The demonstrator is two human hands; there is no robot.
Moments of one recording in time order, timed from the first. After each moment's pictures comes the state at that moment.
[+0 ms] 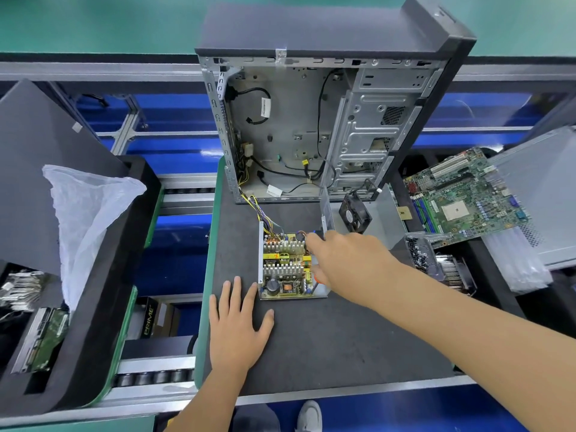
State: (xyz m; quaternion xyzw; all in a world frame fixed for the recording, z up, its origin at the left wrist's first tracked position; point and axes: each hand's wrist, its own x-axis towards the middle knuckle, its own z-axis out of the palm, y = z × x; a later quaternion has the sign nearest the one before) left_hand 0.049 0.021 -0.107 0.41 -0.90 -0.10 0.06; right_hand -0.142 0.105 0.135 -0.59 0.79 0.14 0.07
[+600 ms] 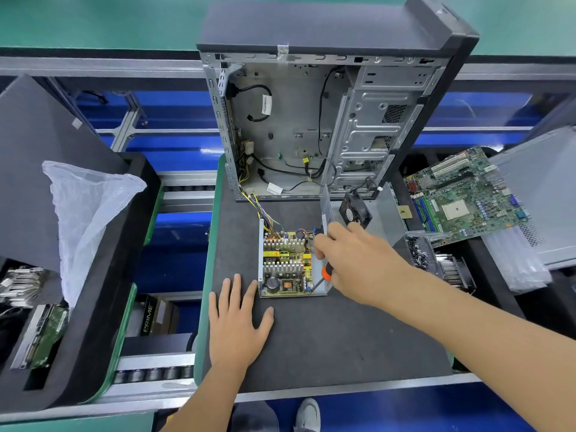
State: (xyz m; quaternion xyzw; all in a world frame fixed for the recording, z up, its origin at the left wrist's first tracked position) left_hand 0.050 0.021 -0.106 0.41 -0.90 -0.10 0.06; right_hand -0.151 0.118 0.131 -0.58 0.80 0.12 0.12
